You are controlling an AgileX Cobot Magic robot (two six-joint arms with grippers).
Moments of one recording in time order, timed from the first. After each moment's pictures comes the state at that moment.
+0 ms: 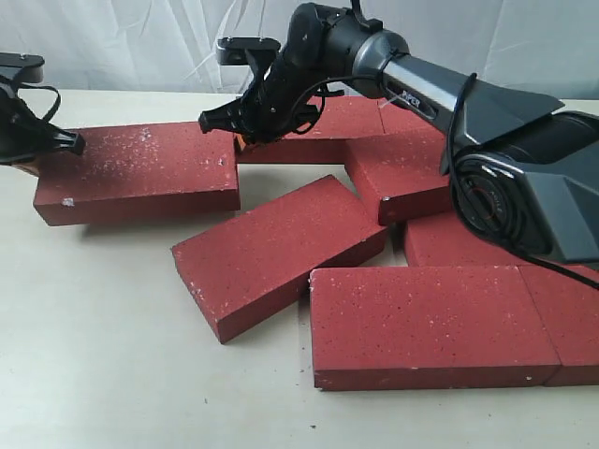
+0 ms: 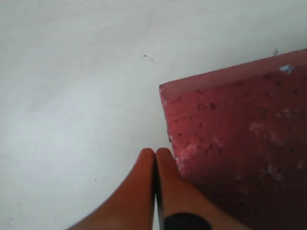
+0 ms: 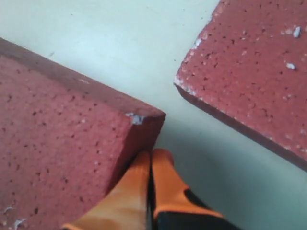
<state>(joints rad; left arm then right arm) 0.07 1.99 -1.35 -0.14 0.66 0.26 0.55 2.57 -2.35 0.38 0.94 -0.12</state>
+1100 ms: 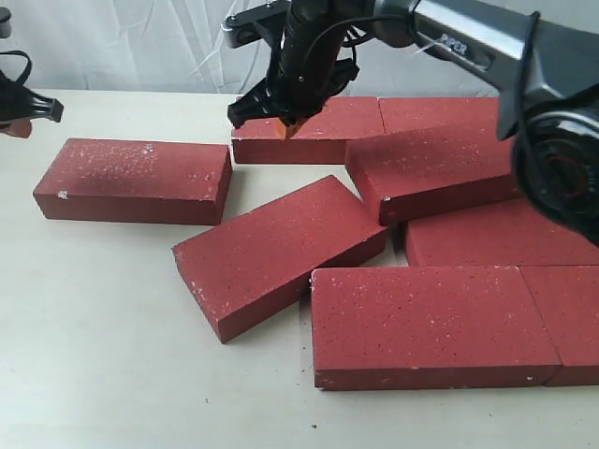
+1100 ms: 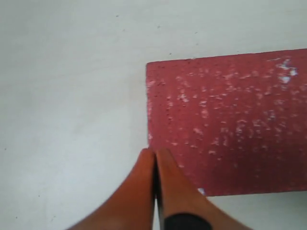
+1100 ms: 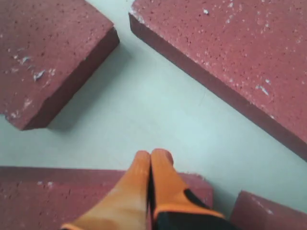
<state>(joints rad) 0.08 1.79 -1.26 -0.13 0.58 0.29 0.57 2.31 -2.16 0.04 1.12 -0.09</state>
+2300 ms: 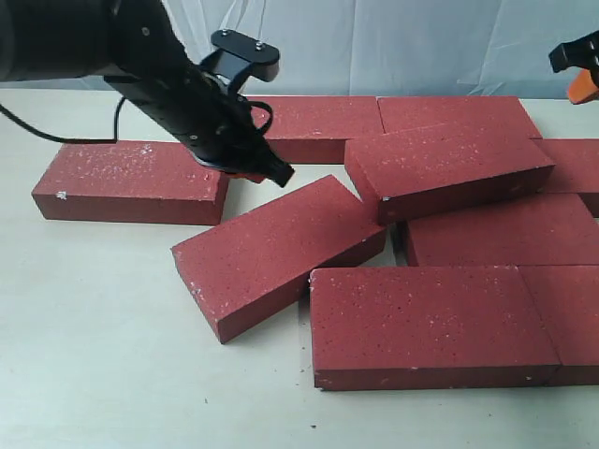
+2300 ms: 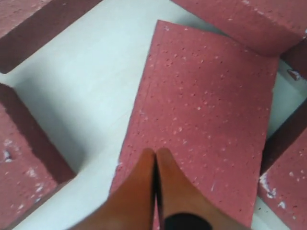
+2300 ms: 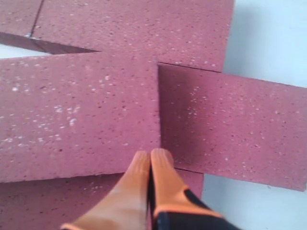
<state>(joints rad) -0.55 1.82 -1.33 -0.29 0.65 0.34 -0.17 1.77 -1.47 0.29 0.91 -0.49</state>
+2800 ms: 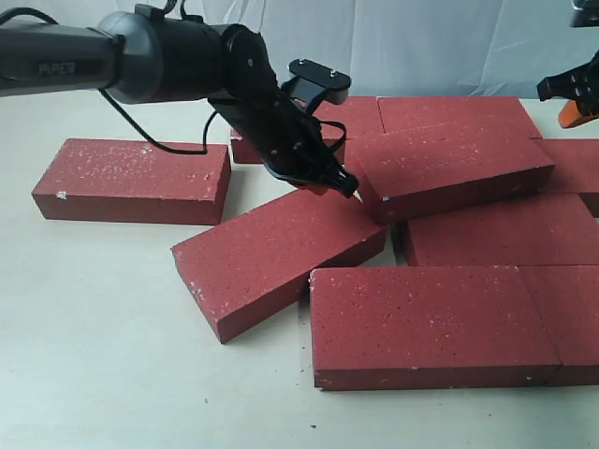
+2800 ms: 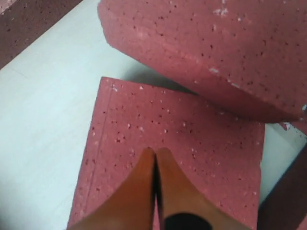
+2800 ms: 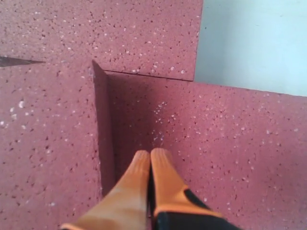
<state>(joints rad) -0.63 2.09 -1.58 -0.34 0.65 0.34 -0.20 2.00 -1.57 0.27 0.82 -0.49</state>
